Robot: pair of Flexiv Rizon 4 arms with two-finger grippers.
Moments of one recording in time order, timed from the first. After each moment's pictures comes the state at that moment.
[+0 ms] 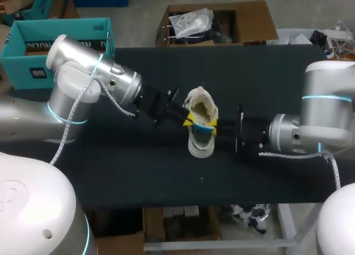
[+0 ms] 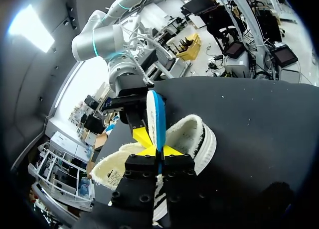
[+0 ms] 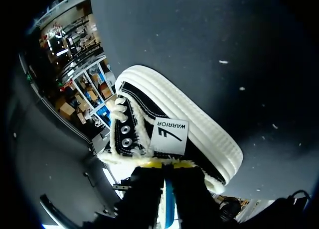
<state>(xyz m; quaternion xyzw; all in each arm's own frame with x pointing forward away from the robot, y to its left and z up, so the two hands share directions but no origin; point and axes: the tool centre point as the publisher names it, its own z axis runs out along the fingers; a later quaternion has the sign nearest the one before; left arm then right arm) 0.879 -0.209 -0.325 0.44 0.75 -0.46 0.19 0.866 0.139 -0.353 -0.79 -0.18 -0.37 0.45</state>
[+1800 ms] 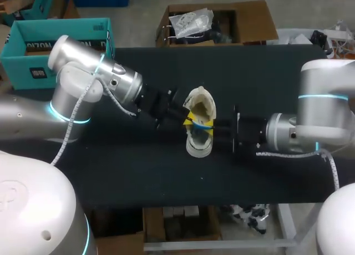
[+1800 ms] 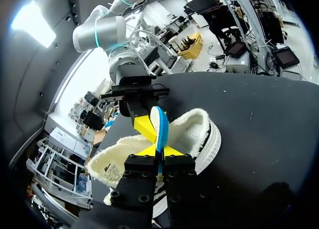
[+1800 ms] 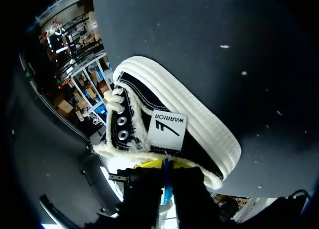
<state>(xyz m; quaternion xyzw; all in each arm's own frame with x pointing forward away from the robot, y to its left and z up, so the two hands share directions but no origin) 0.890 -0.210 -0.333 0.43 0.75 -0.46 0.18 0.860 0.149 -0.350 -0.79 -0.19 -0.36 0.45</state>
